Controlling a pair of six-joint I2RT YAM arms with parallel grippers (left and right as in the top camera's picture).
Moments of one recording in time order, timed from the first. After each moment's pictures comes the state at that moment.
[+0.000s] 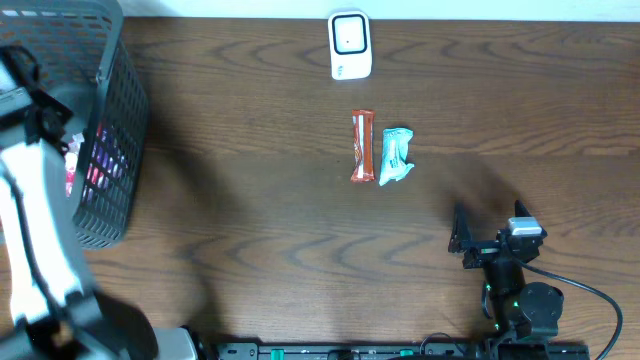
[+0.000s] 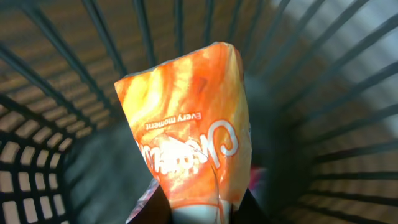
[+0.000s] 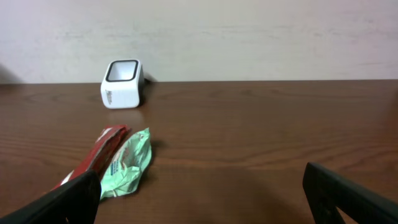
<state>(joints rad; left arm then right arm) 0.46 1.54 1.48 -0.71 -0.31 -0.48 -0.01 0.01 0.01 -0.07 -0.09 0.04</state>
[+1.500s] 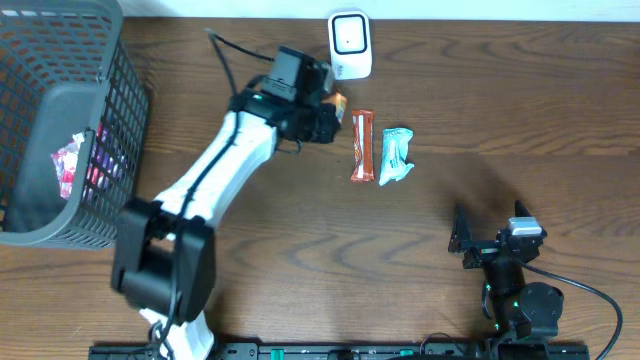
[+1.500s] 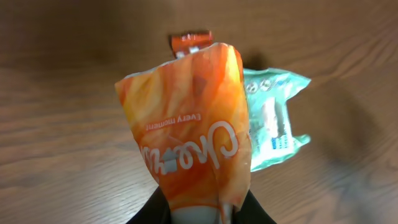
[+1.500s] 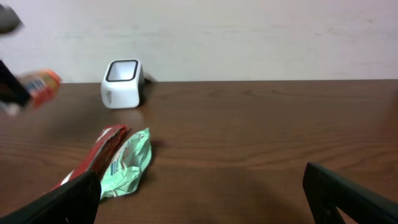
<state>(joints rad) -0.41 1.89 1.48 -0.61 0.34 -0.30 -0.01 0.01 0.01 -0.07 -0.09 0.04</state>
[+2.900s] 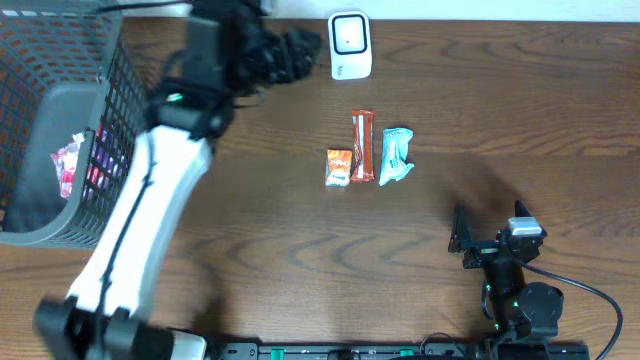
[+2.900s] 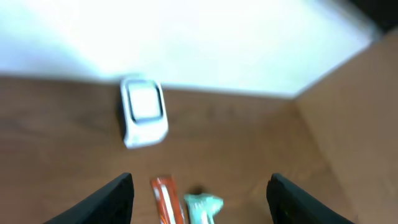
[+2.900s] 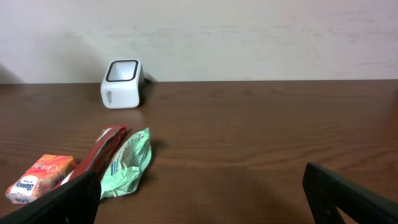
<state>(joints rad) -0.23 1.57 1.56 -0.43 0.39 -0.44 -0.01 0.01 0.01 -0.07 -0.09 0.04</state>
